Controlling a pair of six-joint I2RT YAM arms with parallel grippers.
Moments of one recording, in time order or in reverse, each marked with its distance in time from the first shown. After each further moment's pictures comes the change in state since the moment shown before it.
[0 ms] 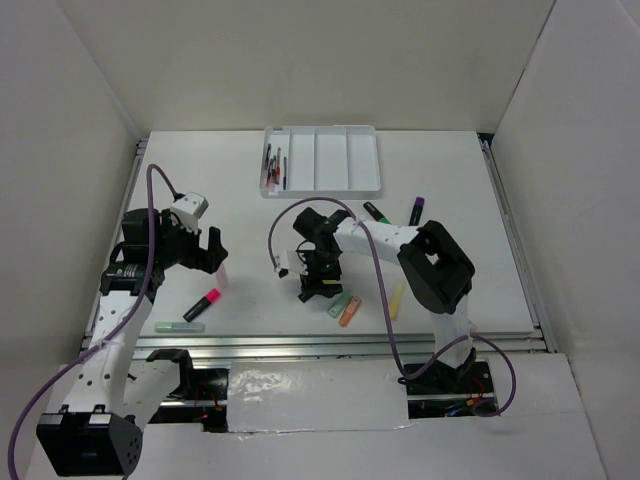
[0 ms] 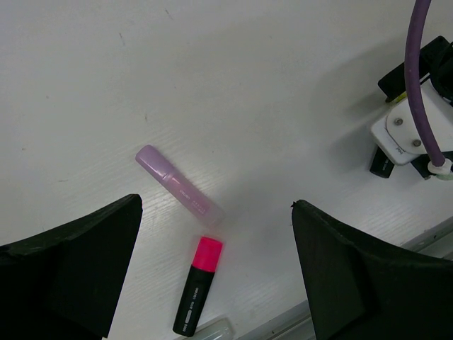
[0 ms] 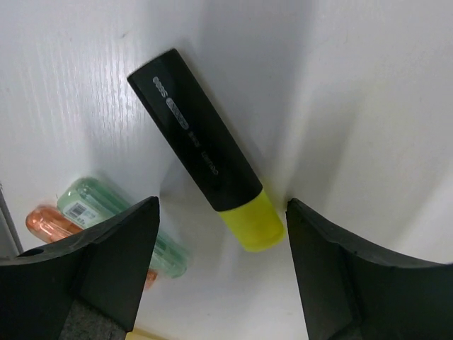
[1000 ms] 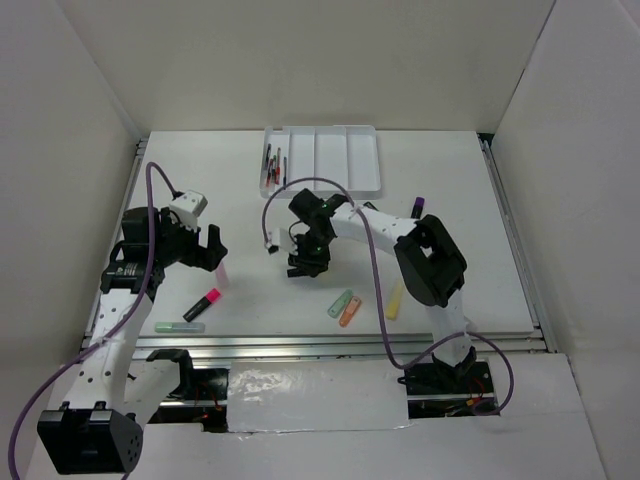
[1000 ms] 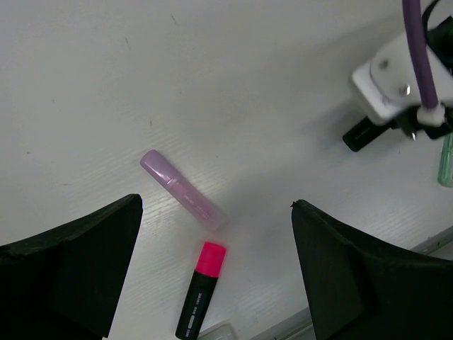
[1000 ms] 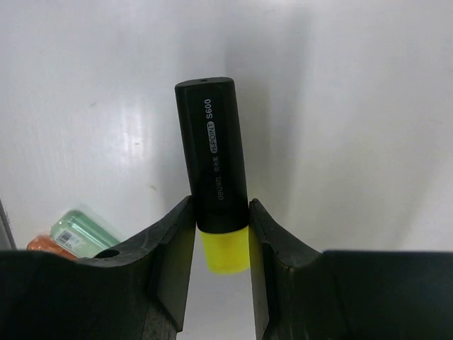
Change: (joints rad) left arm 0.007 0.013 0.000 0.023 -0.001 -0.004; right arm -0.018 0.061 0.138 0.000 -0.078 0.045
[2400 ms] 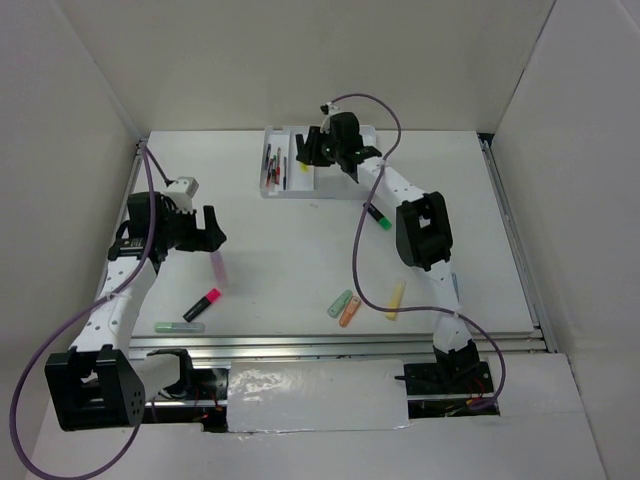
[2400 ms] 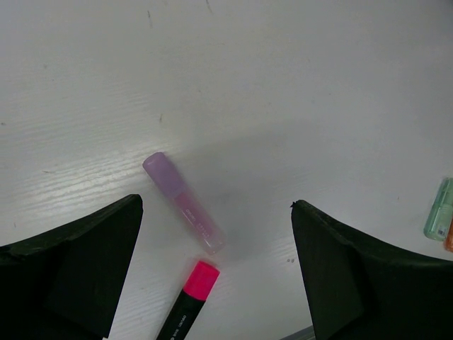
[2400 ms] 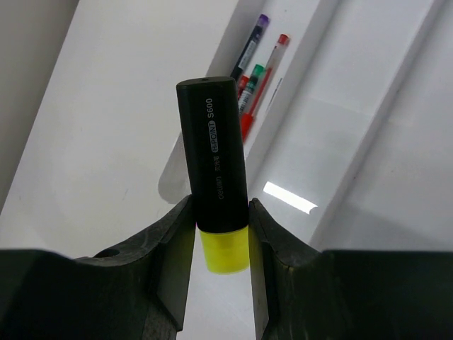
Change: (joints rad) left arm 0.049 0.233 0.052 0.095 -0.018 -0.177; right arm -0.357 0.361 0.611 0.658 0.046 1.280
